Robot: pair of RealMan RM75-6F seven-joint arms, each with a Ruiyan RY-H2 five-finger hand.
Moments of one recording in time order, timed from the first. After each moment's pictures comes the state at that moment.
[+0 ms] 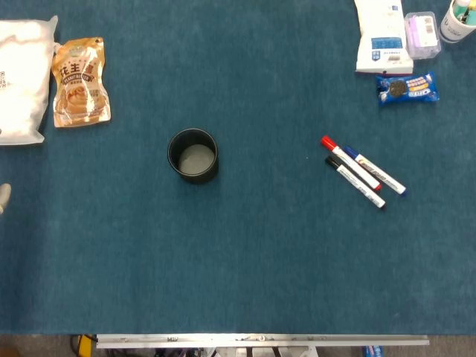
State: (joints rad) left arm -0.11 -1.12 -0.06 -1.70 1.45 1.47 0.20; right arm 0.08 -1.06 0.05 -1.60 -1.49 1.45 -0.05
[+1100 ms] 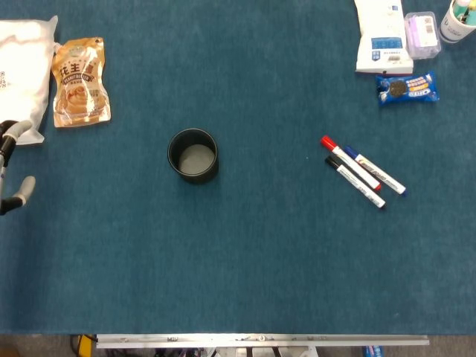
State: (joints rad) left arm -0.18 -1.14 -0.07 -1.68 1.46 1.38 0.18; right arm 0.10 -1.08 0.05 -1.58 -1.49 1.41 -0.03
